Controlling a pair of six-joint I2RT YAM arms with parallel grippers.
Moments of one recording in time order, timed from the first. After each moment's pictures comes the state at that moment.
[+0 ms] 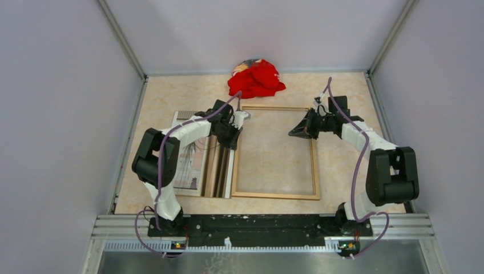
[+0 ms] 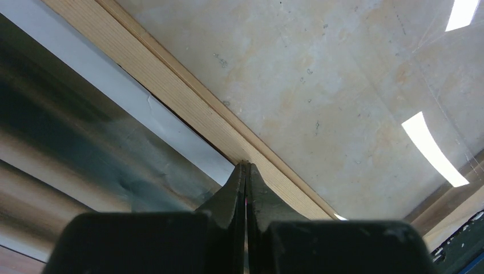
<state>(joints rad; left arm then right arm) -0.47 1.81 1.18 -0.49 0.38 0.19 0.12 1.53 0.96 -0.30 -0.77 0.66</state>
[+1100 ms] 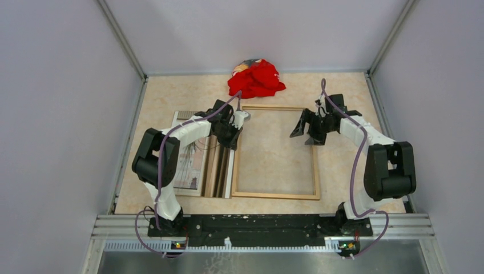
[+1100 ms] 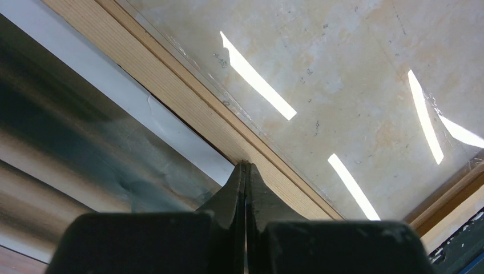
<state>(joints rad) -0.47 1.81 1.18 -0.49 0.38 0.19 0.13 1.58 1.04 -0.53 -0.49 0.46</state>
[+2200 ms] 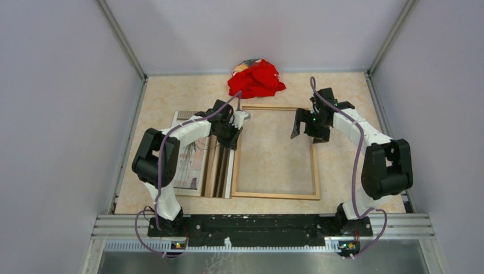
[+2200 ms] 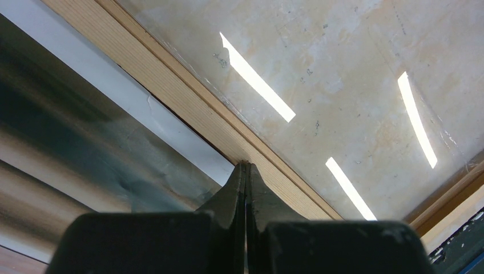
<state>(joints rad) -0.47 1.81 1.18 -0.49 0.38 0.19 0.24 1.61 1.18 -0.73 -0.19 0.39</state>
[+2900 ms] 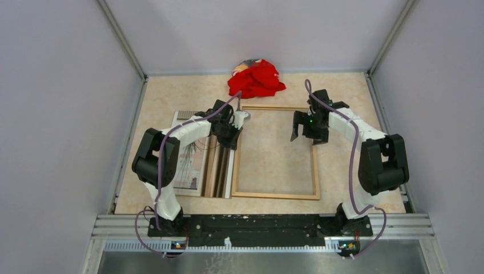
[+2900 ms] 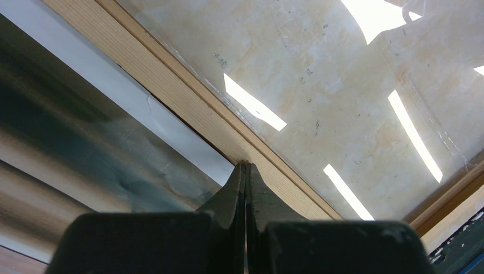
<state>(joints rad) -0.47 1.81 1.18 -0.49 0.38 0.19 0.26 1.65 1.18 -0.73 -0.14 0.39</state>
